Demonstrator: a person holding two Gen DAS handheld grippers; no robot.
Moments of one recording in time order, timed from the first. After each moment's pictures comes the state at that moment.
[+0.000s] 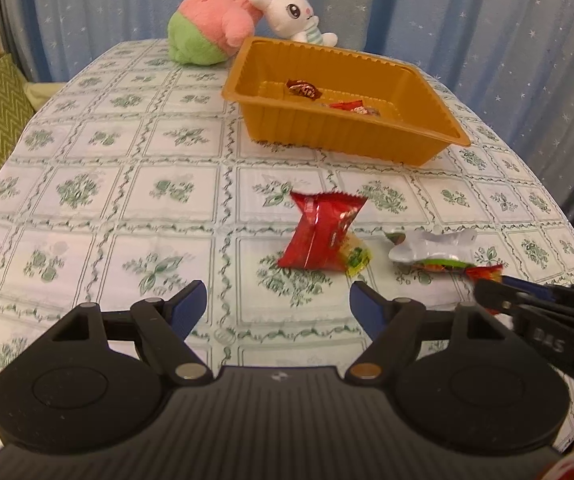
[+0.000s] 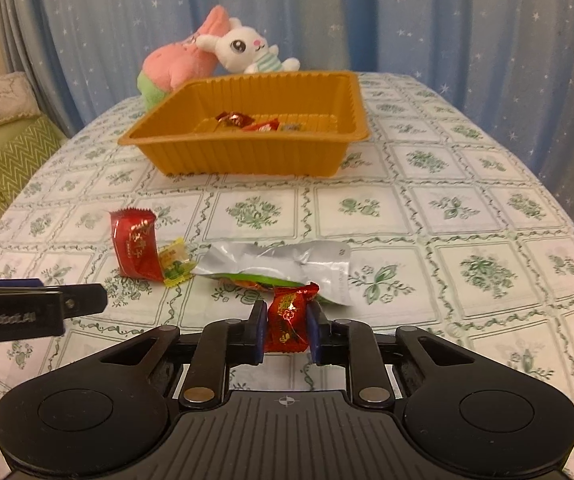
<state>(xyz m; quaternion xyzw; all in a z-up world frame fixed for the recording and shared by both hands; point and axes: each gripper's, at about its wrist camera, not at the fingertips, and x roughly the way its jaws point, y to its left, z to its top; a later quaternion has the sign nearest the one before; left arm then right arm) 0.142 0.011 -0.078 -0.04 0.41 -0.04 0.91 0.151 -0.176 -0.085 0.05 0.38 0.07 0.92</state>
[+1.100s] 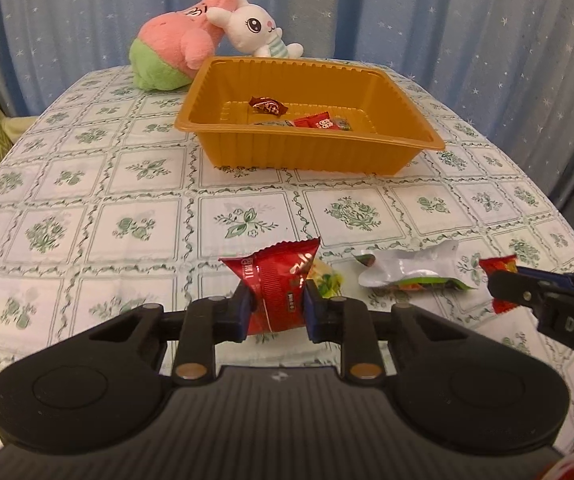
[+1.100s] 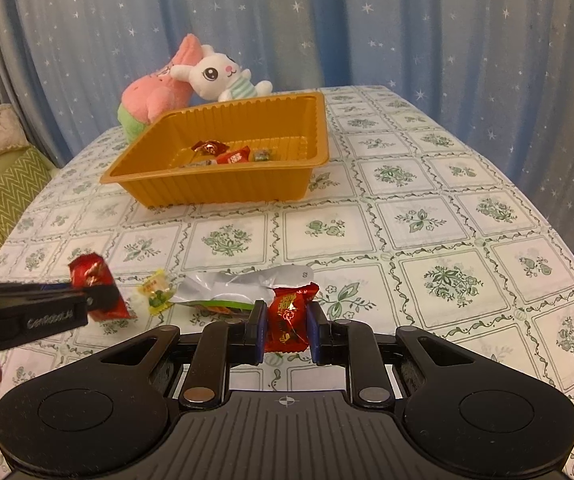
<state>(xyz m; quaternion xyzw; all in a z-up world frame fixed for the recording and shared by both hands) 0.151 -0.013 -0.073 -0.01 0.39 -0.06 0.92 0.147 -0.197 -0.067 0.07 0.36 0.06 0.93</state>
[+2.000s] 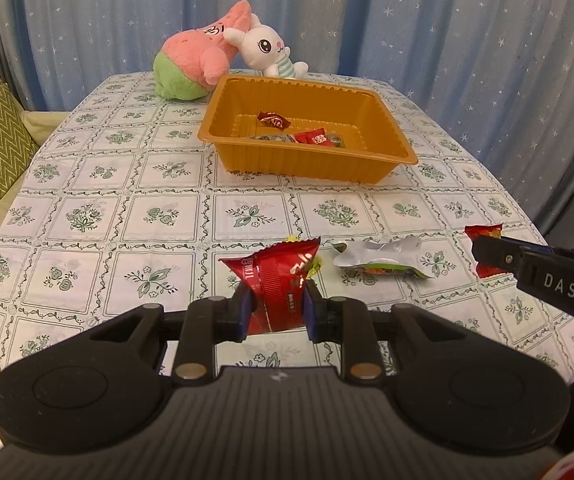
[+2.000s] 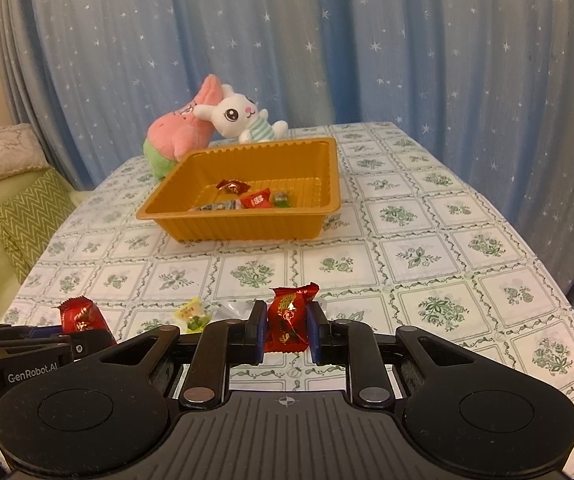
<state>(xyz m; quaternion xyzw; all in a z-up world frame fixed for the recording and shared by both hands) 0.099 -0.012 -0.027 -0.03 0.39 -0.05 0.92 0.117 -0.196 -0.023 0.07 0.33 0.07 0.94</state>
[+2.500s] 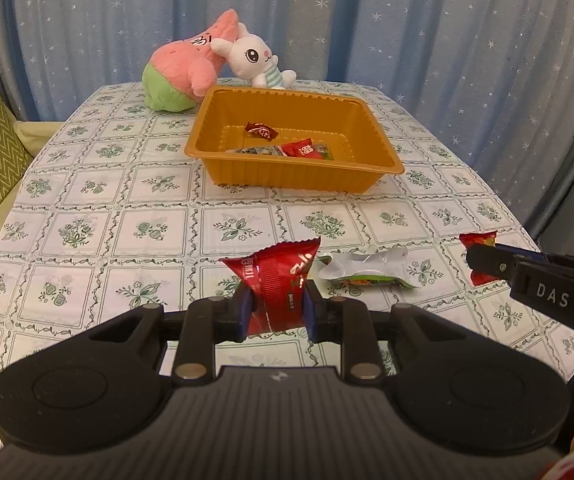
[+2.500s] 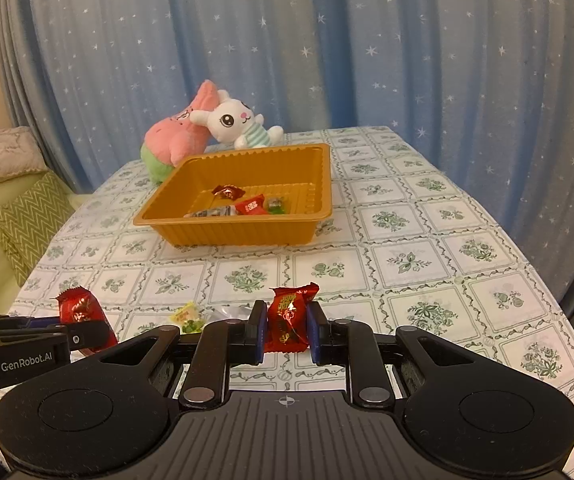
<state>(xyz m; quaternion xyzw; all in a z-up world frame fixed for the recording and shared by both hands) 0.103 -0.021 -0.017 -0.02 0.38 -0.06 0.92 0.116 -0.207 -0.018 0.08 0.33 0.07 0.94</state>
